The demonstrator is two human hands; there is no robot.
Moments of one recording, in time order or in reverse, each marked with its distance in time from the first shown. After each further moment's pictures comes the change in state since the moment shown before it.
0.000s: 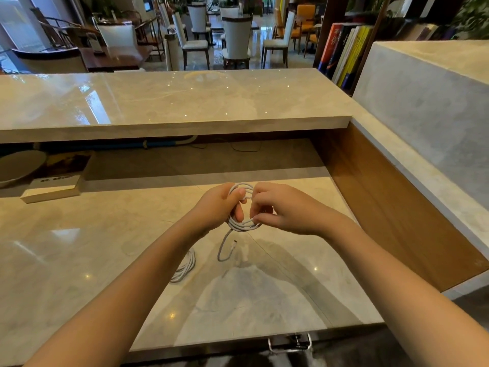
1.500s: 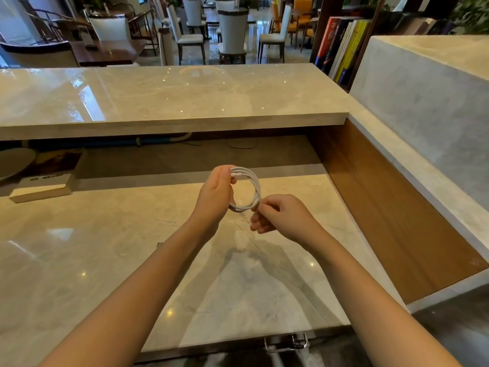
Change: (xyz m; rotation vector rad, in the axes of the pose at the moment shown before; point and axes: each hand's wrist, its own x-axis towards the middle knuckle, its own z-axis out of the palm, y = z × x) left_hand 0.013 0.004 0.019 -0.344 0.305 -0.004; right_hand -0.005 0.005 0.033 0.765 0.207 0.597
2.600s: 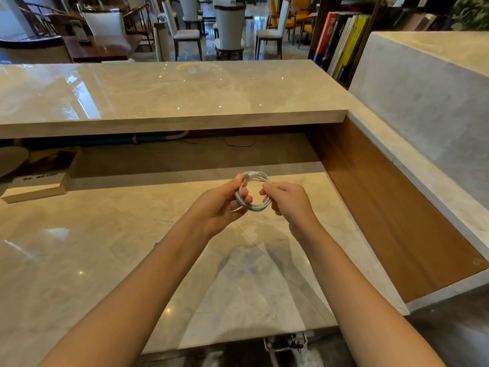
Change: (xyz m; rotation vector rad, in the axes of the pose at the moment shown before) left_hand 0.004 0.001 0.000 -0.641 -0.220 -0.588; right_hand 0.030 0.006 0.002 0.155 0.353 0.090
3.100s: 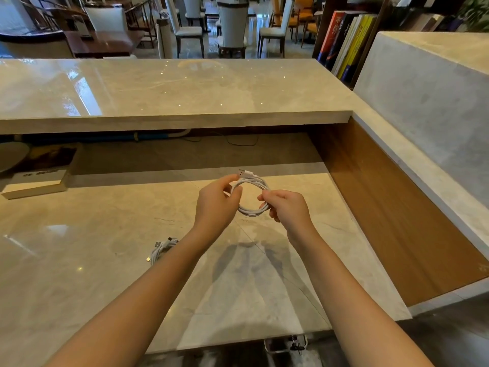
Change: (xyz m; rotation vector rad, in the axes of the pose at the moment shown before) left_hand 0.015 -0.017 -0.012 0.978 0.398 0.677; right_hand 0.000 0.013 0.009 0.087 -0.006 0.044
